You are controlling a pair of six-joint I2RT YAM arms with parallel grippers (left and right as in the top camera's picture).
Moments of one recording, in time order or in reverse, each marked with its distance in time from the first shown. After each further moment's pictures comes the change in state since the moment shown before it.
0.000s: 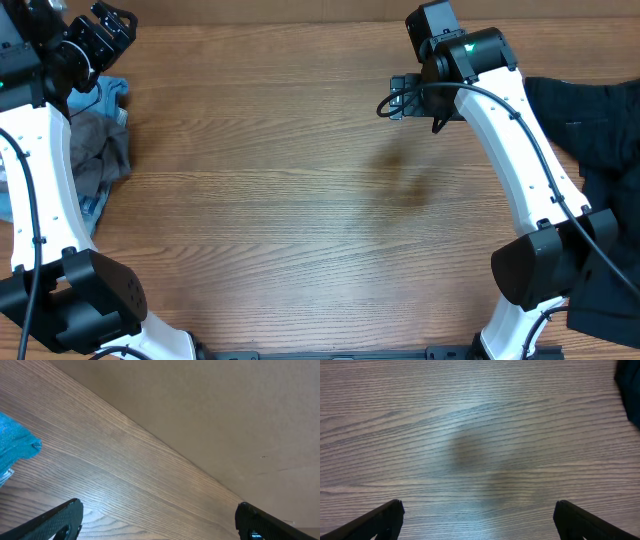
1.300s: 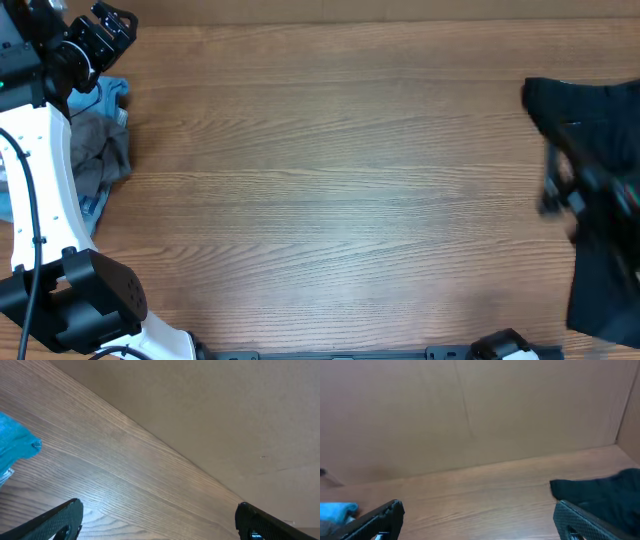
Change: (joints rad) left arm 0.000 0.000 0.000 -0.001 -0.001 0.000; right arm 0.053 -1.045 -0.133 0.121 0.112 -0.049
